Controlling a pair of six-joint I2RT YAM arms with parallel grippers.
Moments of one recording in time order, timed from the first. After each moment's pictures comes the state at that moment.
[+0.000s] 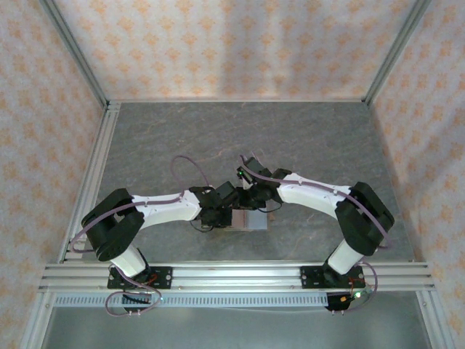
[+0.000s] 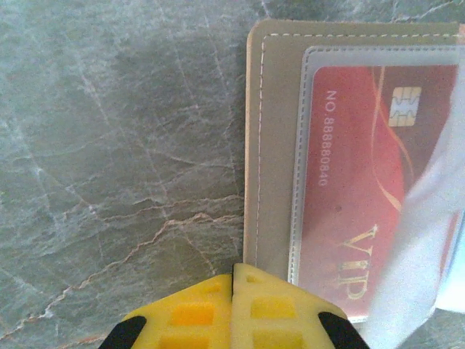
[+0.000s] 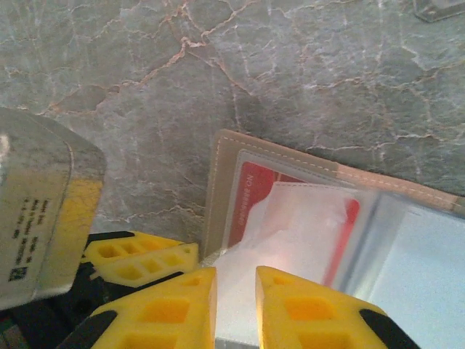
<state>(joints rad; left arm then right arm) -0.87 1.62 0.88 -0.57 0.00 -0.94 0.80 1.62 1.02 -0.51 -0.29 0.71</state>
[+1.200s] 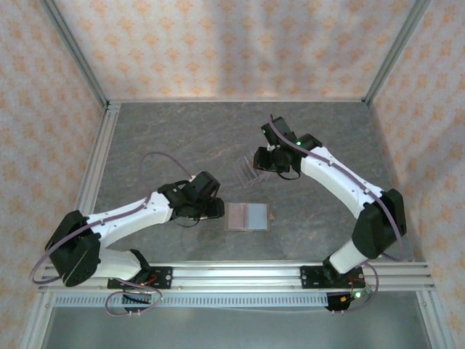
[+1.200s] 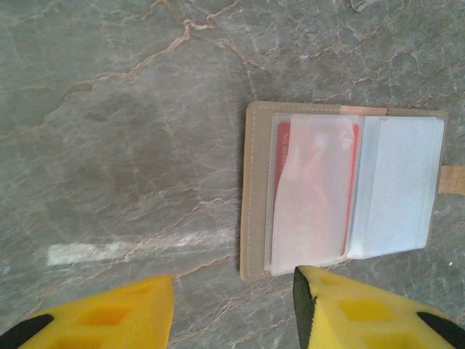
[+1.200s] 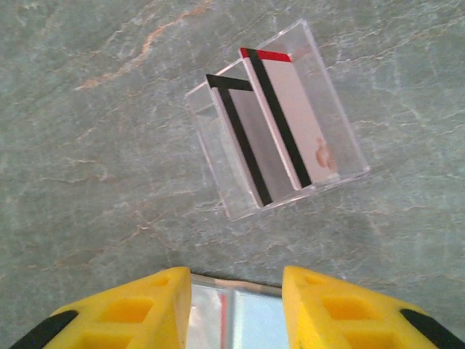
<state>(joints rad) -0.77 1.33 0.83 -0.62 0.03 -0.91 0.57 1.56 1.36 -0.85 -0.04 0.59</state>
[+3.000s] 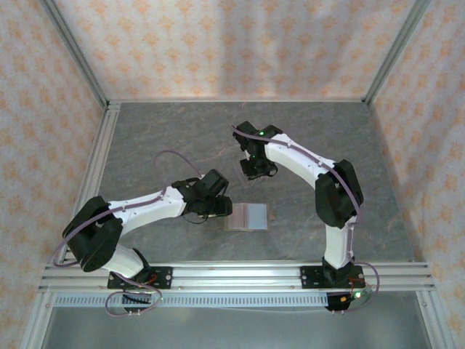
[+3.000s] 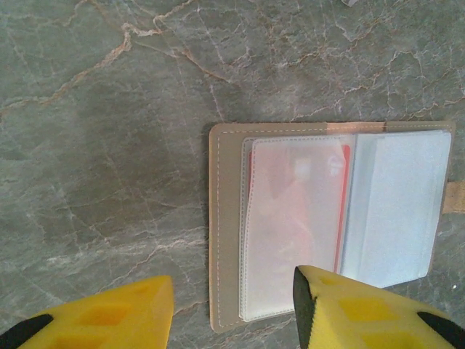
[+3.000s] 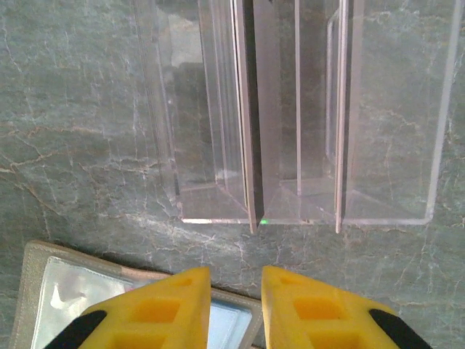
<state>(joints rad) -0.77 1.48 0.86 -0.52 0.07 -0.89 0.65 1.94 1.64 -1.11 0.06 0.29</state>
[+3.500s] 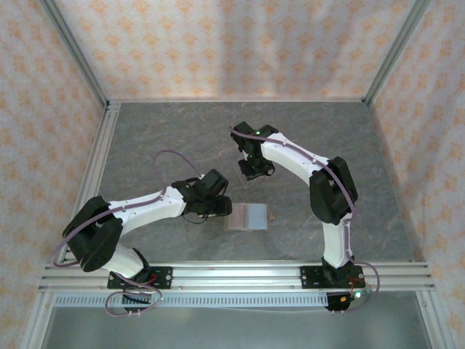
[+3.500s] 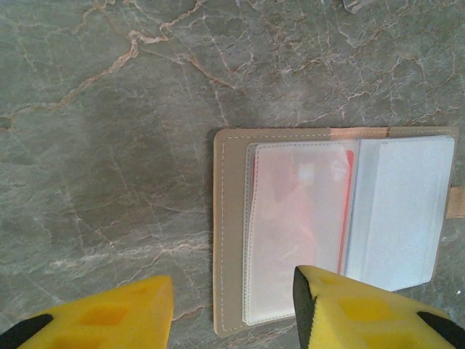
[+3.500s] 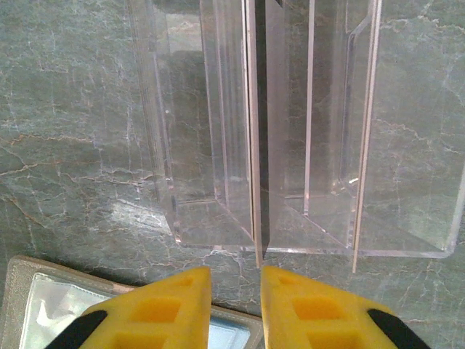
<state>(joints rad) -0.77 1.48 0.86 -0.52 0.05 -0.89 0.65 1.99 1.66 -1.12 0.06 0.27</state>
